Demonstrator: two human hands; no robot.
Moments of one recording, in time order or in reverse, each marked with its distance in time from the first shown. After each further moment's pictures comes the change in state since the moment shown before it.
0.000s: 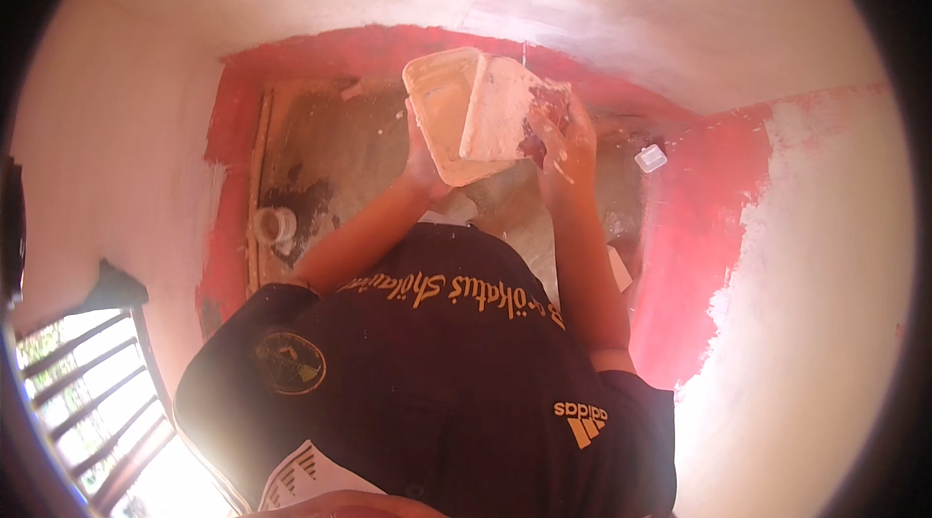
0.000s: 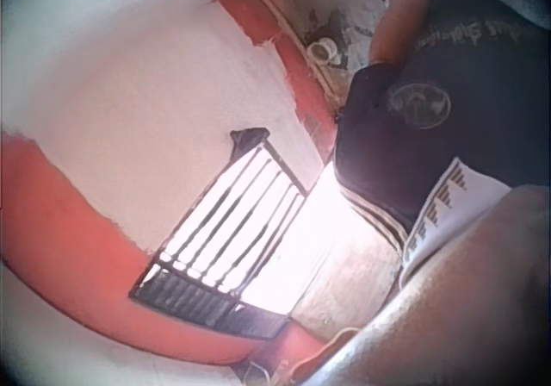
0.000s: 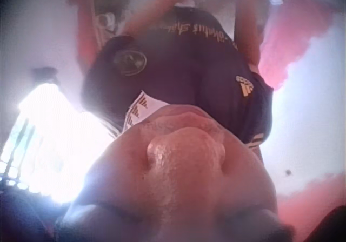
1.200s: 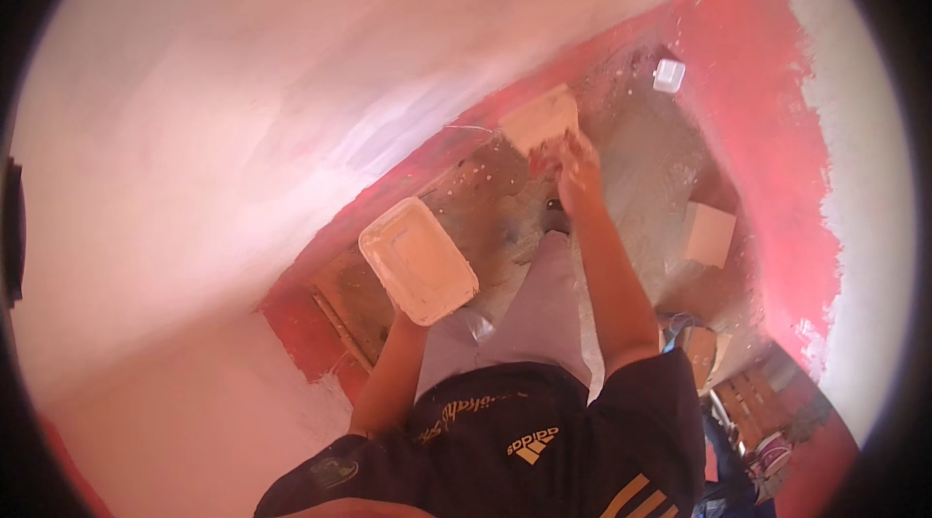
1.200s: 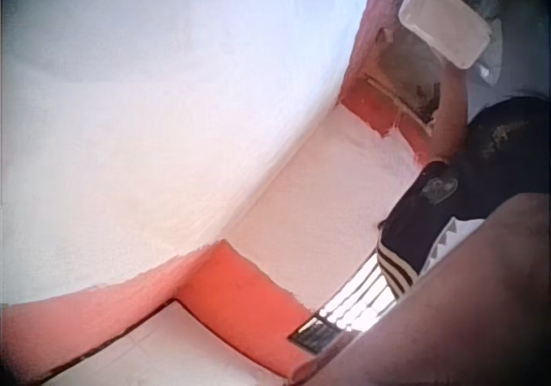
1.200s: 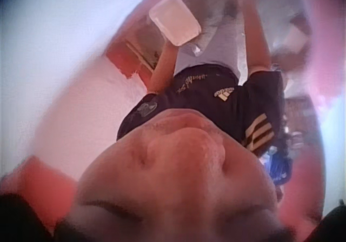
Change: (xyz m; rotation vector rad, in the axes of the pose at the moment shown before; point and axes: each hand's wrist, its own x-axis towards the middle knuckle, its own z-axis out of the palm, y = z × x) left_hand 0.584 -0.080 -0.293 0.285 0.433 -0.301; right_hand 0.603 0.163 -0.510 0.500 0.511 -0.163
